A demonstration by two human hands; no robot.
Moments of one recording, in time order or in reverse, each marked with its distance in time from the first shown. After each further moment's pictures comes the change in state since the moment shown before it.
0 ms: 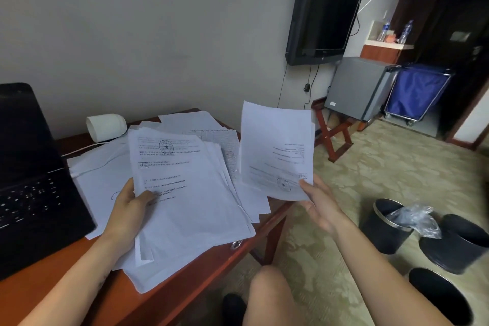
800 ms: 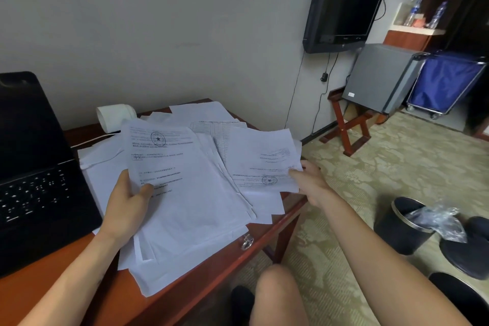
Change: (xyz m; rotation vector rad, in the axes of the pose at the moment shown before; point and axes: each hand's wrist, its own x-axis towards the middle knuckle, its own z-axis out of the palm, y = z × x) left_hand 0.011 0.001 -0.016 0.299 0.136 0.100; right_hand 0.077 0.012 0.046 -0.505 0.145 0.067
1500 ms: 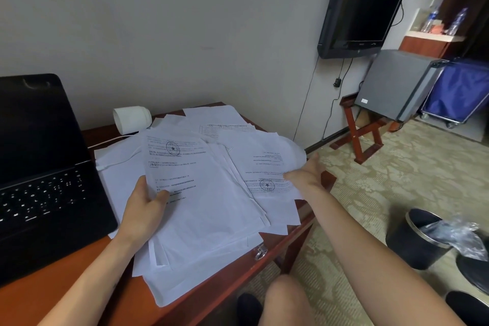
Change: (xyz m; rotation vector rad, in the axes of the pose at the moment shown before) left_hand 0.008 -0.009 0.003 0.029 -0.015 -0.037; right_hand 0.022 -0.025 0.049 -0.065 0.155 0.000
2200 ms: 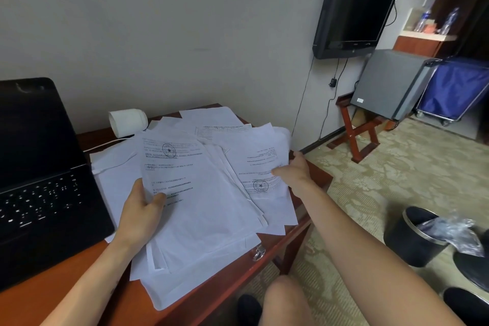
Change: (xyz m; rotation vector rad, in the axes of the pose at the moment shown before) left_hand -0.004 0.004 0.002 0.012 0.020 0.021; right_hand -0.006 -0.013 0.010 0.001 -0.096 -0.025
